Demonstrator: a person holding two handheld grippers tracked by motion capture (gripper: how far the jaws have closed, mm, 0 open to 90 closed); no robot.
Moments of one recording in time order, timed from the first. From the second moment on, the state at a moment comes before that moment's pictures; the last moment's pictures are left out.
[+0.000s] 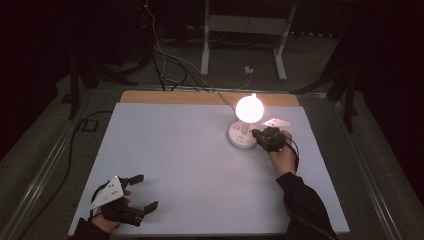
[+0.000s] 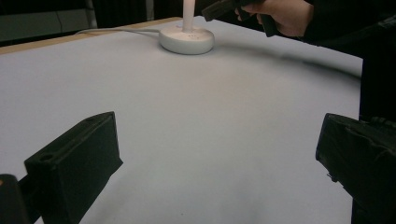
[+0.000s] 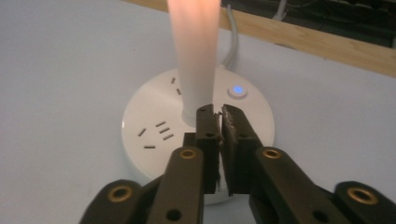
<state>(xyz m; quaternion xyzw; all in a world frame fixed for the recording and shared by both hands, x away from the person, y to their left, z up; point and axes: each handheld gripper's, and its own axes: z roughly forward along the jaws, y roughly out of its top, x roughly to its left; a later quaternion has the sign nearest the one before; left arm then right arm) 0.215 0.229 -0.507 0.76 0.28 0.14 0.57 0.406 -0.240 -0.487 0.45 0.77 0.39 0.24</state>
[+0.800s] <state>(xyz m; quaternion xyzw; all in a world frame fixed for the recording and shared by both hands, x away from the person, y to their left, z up) 0.214 0.230 -0.506 0.76 0.27 0.14 0.57 0.391 -0.252 -0.467 0.42 0.77 0.45 0.17</state>
